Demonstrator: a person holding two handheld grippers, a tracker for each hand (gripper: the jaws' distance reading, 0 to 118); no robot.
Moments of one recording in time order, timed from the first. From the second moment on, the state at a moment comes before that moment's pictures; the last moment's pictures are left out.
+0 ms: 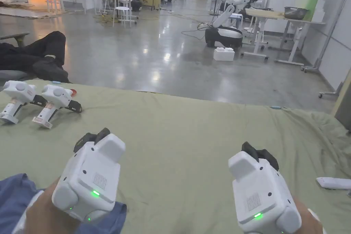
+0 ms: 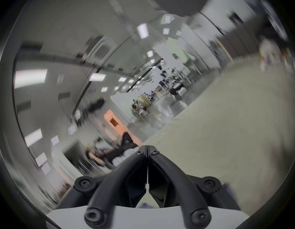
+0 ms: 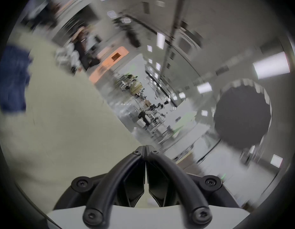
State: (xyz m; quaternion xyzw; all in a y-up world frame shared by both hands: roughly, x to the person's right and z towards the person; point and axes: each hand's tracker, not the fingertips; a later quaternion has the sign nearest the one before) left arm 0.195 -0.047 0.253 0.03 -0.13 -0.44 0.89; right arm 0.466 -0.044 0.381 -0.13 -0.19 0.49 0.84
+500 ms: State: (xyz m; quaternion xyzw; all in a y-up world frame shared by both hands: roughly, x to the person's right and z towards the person) left arm 0.148 -0.026 0.249 -0.06 -0.17 0.05 0.98; right arm 0.490 -0.031 0.391 -0.13 -0.23 0.12 0.96
